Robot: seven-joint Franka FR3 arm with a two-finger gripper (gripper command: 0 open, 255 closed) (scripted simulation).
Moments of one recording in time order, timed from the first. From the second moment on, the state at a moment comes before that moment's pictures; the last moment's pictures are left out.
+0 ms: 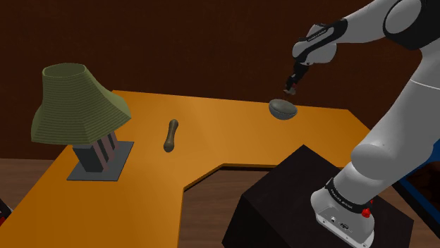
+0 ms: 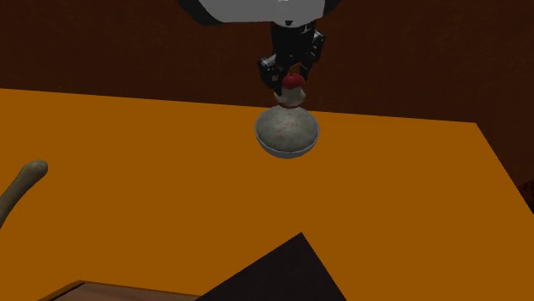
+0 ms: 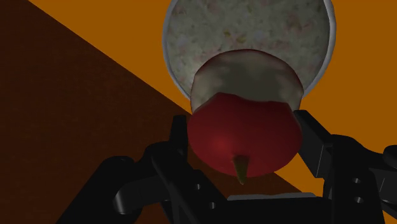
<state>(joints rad) -0.28 0.15 -0.35 -2.11 -0.01 2.45 -0.66</state>
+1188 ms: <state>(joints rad) -0.29 0.25 -0.33 -2.15 0.04 2.59 -0.68</state>
